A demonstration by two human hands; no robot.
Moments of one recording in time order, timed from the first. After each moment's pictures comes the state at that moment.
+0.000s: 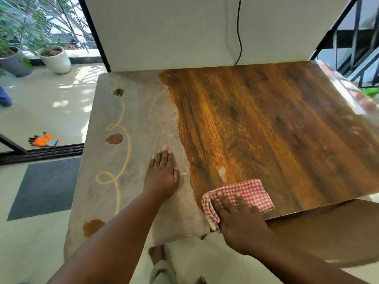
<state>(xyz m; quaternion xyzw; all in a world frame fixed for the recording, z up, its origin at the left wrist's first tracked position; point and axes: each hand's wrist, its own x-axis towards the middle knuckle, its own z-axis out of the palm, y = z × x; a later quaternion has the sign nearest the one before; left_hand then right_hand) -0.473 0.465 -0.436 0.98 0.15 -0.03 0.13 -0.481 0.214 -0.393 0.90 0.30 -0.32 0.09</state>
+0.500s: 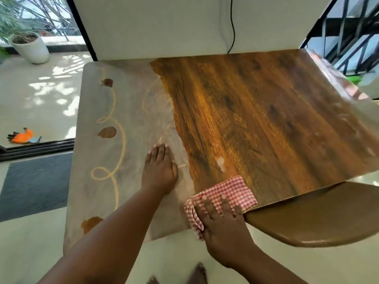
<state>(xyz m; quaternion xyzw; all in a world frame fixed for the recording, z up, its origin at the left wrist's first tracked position) -0.481 0.466 -0.438 0.98 0.14 0.00 0.14 -0.540 0.238 -0.404 0.91 0.31 -0.25 0.02</state>
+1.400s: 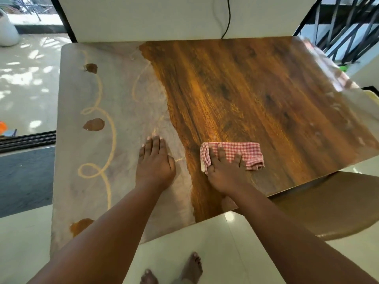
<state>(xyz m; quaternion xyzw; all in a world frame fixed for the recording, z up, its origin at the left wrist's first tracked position) -0.479 0.466 -0.440 0.98 0.15 0.00 0.15 -0.426 0.268 -0.408 0.96 0.14 -0.25 0.00</state>
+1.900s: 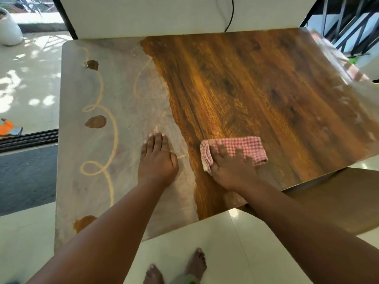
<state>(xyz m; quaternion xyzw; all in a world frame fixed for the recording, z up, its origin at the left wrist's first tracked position) -0.479 0.466 -0.439 0.98 0.15 0.00 0.15 -0.420 0.263 -0.405 0.94 0.19 -0.27 0.02</state>
